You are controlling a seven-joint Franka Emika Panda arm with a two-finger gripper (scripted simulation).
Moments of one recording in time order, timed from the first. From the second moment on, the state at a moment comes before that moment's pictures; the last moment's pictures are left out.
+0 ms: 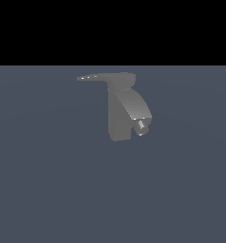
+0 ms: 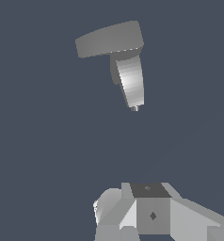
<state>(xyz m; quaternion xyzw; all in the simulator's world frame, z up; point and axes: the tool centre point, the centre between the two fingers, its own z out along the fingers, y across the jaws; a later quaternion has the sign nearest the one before) -0.257 -0.001 0.513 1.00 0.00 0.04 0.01</state>
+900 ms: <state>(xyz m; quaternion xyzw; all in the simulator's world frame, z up) -0.238 0.027 0.491 1.00 -0.06 0.03 0.01</state>
